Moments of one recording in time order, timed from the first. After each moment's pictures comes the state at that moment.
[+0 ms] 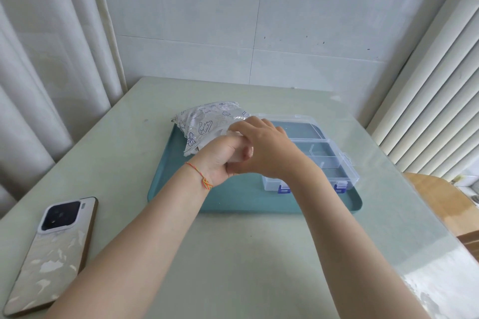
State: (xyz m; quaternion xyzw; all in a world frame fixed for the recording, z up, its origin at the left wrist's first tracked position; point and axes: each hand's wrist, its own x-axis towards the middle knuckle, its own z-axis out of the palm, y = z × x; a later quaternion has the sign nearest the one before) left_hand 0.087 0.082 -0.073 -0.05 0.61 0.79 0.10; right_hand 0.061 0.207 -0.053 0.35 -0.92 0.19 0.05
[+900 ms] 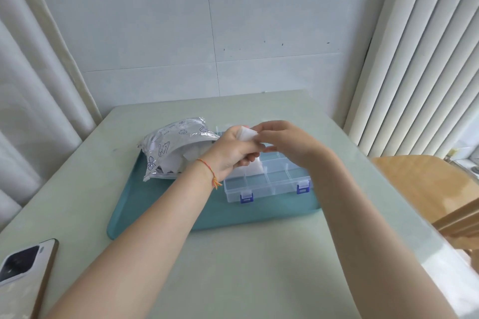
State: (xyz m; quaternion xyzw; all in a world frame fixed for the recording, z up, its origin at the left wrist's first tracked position) left_hand 0.037 0.172 -0.054 0.05 0.73 0.68 0.08; right_hand 0.002 0.325 -0.049 0.20 -0.79 0.55 -0.14
